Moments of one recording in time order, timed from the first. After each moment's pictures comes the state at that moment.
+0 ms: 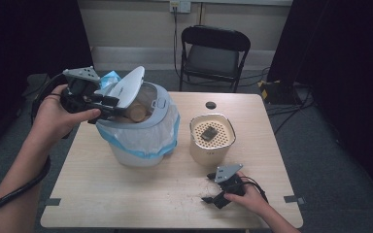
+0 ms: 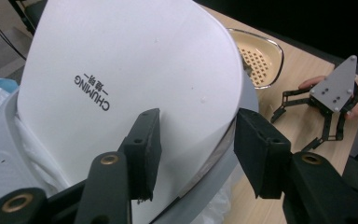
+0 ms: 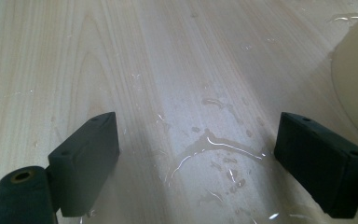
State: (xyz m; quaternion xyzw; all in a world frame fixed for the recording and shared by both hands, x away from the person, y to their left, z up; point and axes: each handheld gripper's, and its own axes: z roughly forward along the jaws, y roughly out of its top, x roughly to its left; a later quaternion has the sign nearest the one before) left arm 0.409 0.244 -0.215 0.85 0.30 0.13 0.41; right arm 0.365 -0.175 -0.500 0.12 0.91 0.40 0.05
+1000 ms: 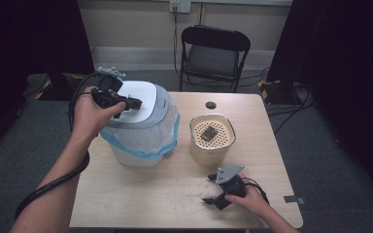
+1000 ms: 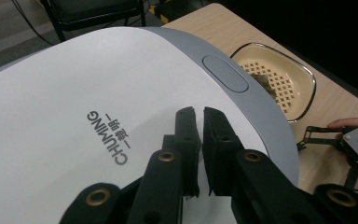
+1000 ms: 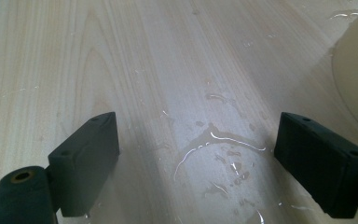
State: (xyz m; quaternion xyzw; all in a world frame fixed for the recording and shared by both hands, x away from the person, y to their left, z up) left arm 0.443 0.201 -0.241 0.82 0.39 0.13 0.40; right arm 0.361 -0.178 -0.500 0.13 0.91 0.40 0.05
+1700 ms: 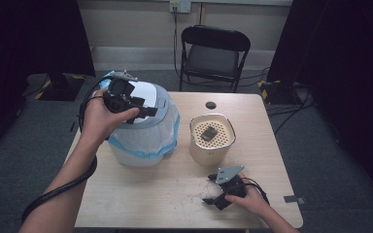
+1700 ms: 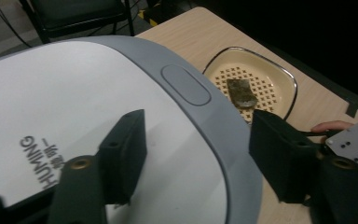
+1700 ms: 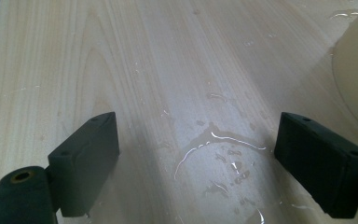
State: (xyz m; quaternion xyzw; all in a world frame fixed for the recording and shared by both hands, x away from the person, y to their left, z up) left arm 0.435 0.174 -0.245 0.82 0.37 0.12 0.42; right arm 0.361 -0.178 -0.500 0.13 0.91 0.39 0.05
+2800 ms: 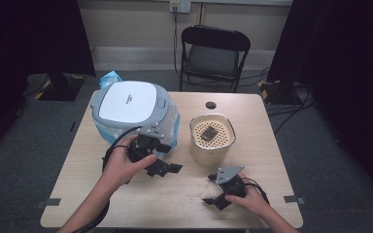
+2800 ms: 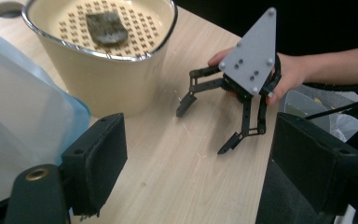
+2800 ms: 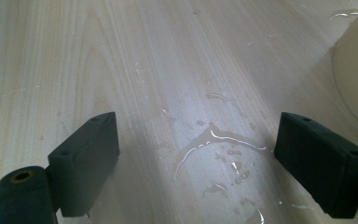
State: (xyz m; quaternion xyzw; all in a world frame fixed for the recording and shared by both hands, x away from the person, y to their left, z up) left arm 0.368 0.121 -0.338 0.86 0.25 -0.01 0.44; right arm 0.361 -0.178 -0.500 0.13 0.91 0.39 0.06
